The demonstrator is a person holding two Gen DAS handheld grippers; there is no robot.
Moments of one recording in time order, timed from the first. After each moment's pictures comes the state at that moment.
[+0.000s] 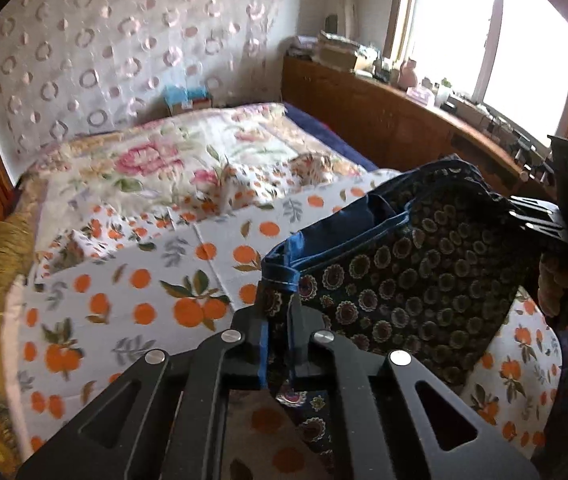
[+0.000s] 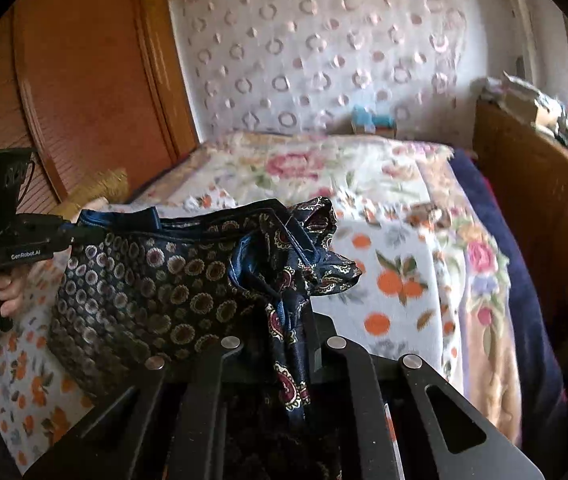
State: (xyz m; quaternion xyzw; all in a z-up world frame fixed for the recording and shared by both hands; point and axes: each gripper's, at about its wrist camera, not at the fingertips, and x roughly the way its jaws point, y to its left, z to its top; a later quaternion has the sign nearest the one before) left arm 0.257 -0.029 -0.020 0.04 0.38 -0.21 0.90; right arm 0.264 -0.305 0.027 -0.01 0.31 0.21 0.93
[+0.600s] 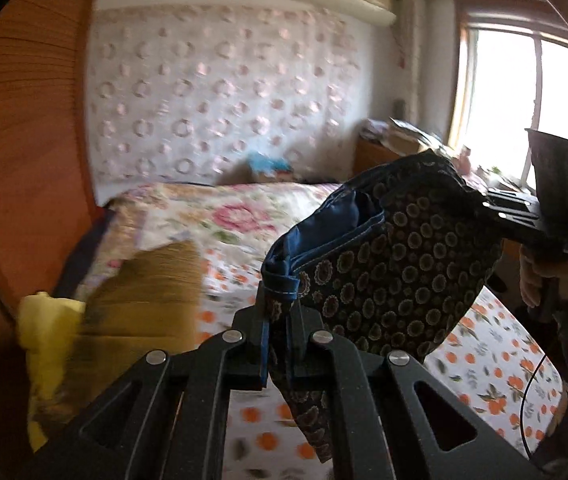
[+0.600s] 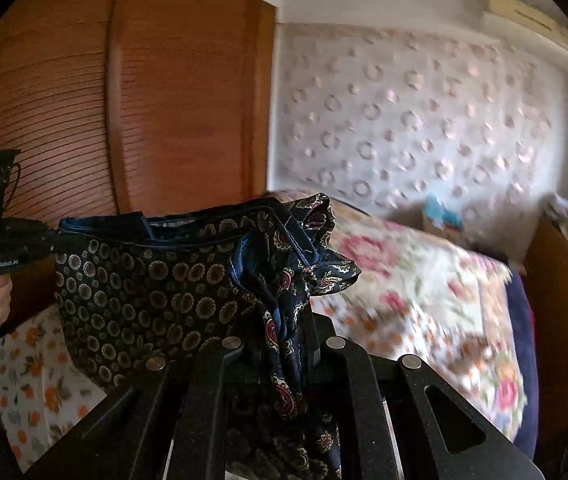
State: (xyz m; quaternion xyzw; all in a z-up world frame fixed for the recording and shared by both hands) left arm 0.171 0.134 0.056 -0.02 0.26 -0.08 0.96; right arm 0.295 -0.166 0.092 -0.13 0.19 0.33 0.91
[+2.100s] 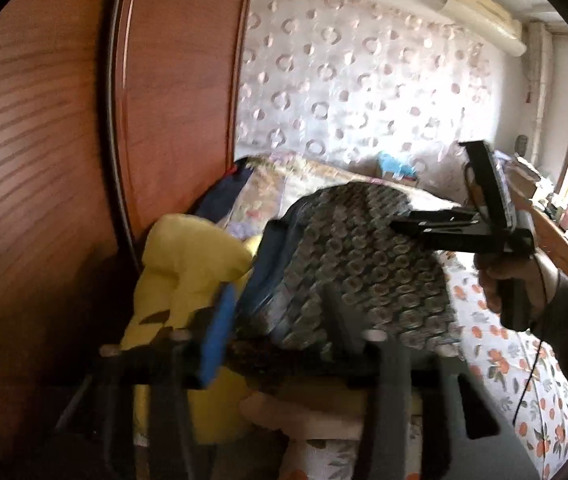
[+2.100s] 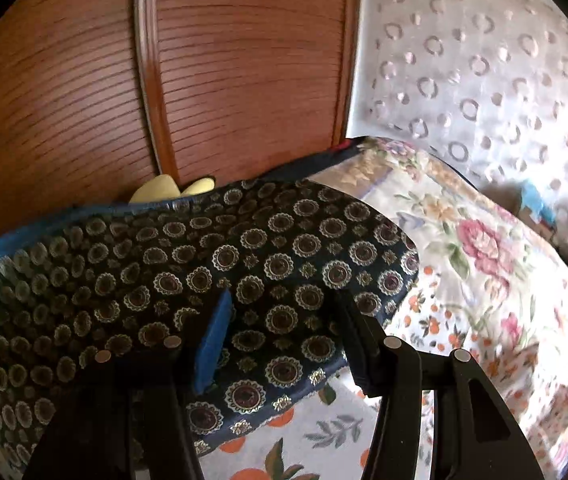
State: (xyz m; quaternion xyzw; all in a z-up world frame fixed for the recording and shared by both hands) left arm 0.128 0.277 -0.007 -0.09 0.27 0.12 0.95; right arm 0.516 0.082 -0.045 -0.17 0.31 0.40 0.84
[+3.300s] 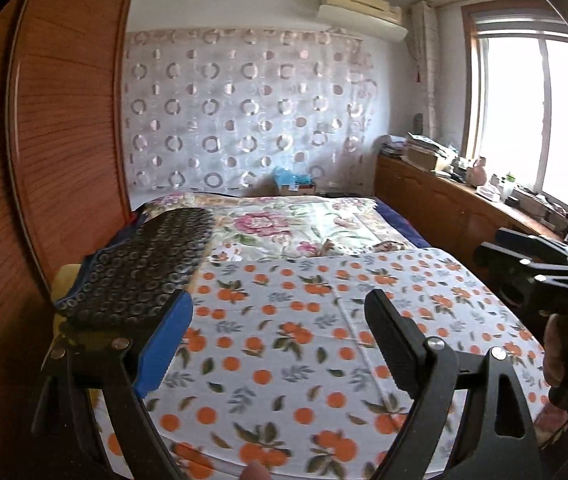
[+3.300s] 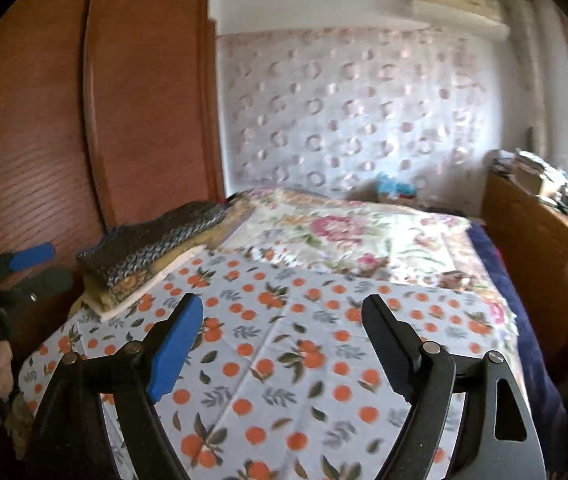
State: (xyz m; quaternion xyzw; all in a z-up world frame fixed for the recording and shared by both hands) left arm 0.062 0.061 0.049 -0.01 0.22 -0.03 0.97; right arm 0.092 -0.184 0.009 -0.03 0.19 0.20 0.96
